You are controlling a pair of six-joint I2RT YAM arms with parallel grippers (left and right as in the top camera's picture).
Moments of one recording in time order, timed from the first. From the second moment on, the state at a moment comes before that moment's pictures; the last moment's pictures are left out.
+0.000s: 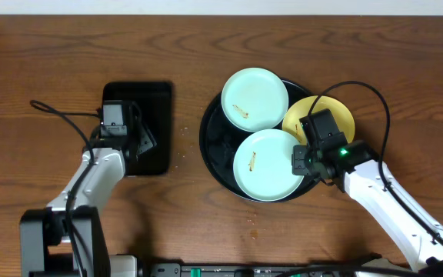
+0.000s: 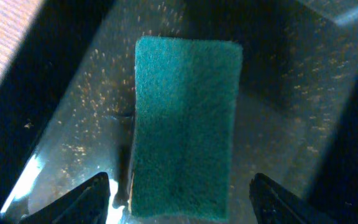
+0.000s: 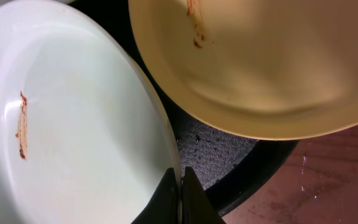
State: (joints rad) left arm 0.03 1.55 0.77 -0.32 -0.11 -0.44; right arm 0.40 1.39 0.87 -0.72 0.05 0.44
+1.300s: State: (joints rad) left arm 0.03 1.74 0.80 -0.01 -0.09 -0.33; right arm 0.40 1.39 0.87 -0.71 0.05 0.44
